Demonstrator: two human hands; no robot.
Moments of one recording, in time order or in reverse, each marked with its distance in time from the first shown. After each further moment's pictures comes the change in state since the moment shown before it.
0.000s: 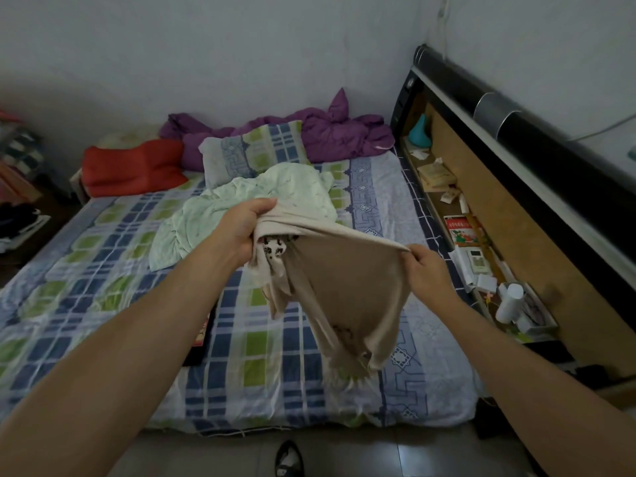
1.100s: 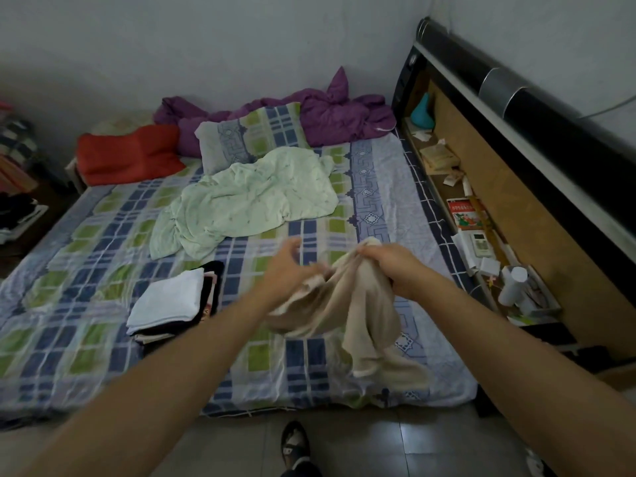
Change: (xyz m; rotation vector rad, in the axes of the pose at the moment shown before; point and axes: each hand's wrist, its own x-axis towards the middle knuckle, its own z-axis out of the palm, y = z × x) left_hand -0.001 -0.121 -0.008 0.750 -0.057 0.130; right_hand -0.009 -0.039 0.040 0.426 -0.389 0.452
